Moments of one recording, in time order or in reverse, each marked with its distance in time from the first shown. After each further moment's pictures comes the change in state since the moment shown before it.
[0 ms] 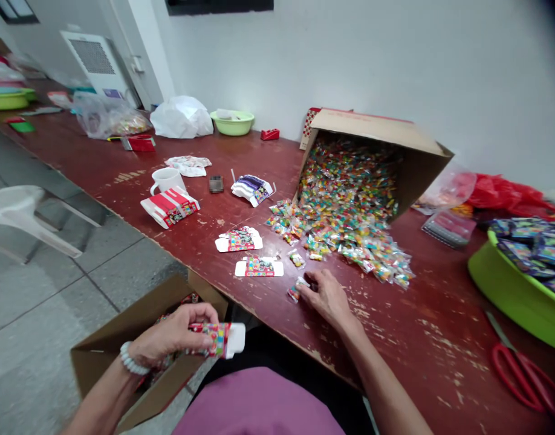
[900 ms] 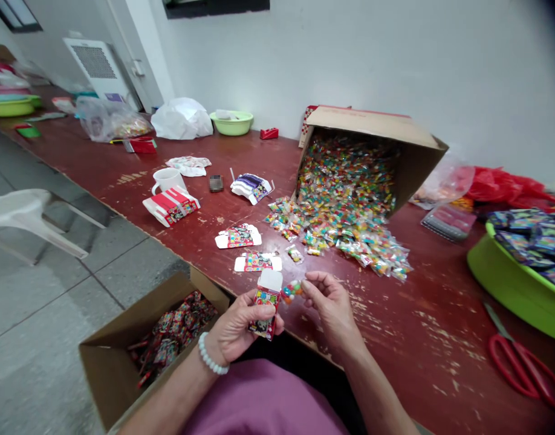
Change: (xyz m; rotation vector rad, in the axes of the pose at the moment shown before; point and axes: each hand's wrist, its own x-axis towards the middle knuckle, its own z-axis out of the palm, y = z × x) left_hand 0.044 0.047 0.120 -0.765 -0.006 0.139; right_hand -0.046 -0.070 -0.016 1.006 0.134 0.311
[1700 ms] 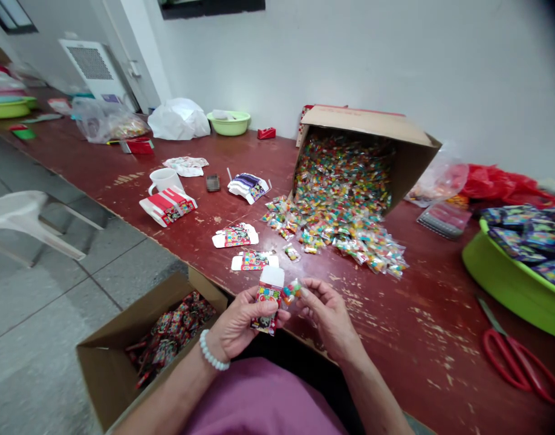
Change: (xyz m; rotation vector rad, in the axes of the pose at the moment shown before) left_hand 0.005 -0.003 0.009 0.037 0.033 0.012; right_hand -0.012 0.015 -0.015 0.106 -0.152 0.098
